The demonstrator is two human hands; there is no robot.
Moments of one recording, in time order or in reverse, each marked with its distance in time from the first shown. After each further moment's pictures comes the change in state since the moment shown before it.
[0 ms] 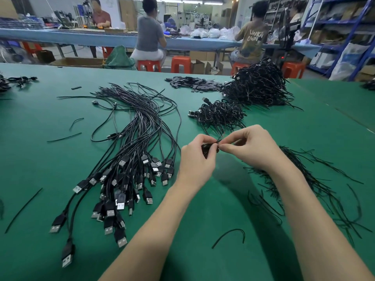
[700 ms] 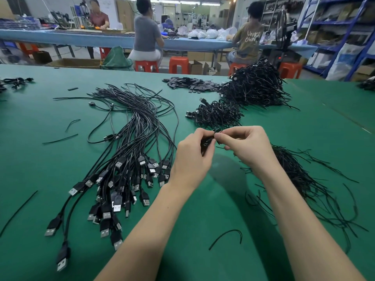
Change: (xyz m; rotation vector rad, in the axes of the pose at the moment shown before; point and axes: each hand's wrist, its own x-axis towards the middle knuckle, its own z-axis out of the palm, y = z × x) left_hand 0.002 0.009 -0.007 0.119 0.064 0.282; right_hand 0.003 0.001 0.015 0.351 0.199 0.093
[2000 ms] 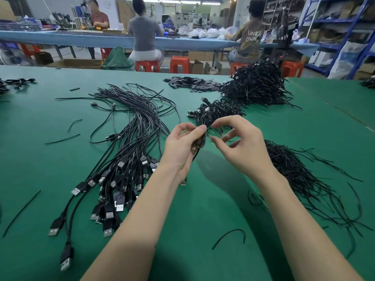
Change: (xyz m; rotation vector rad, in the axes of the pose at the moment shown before) left_hand 0.026 0.001 -0.019 -0.981 0.024 -0.768; right_hand -0.003 0.008 0.012 -0.220 0.025 -0.489
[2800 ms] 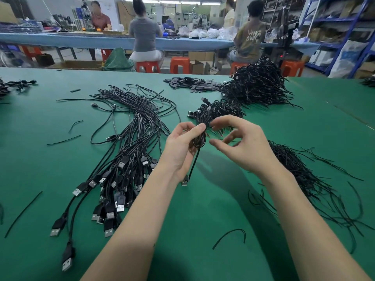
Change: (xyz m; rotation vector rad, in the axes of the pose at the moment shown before) left_hand -0.002 0.004 -0.001 -0.059 -0.077 -0.012; right_hand 0.004 -0.007 -0.013 0.067 -0.122 0.075
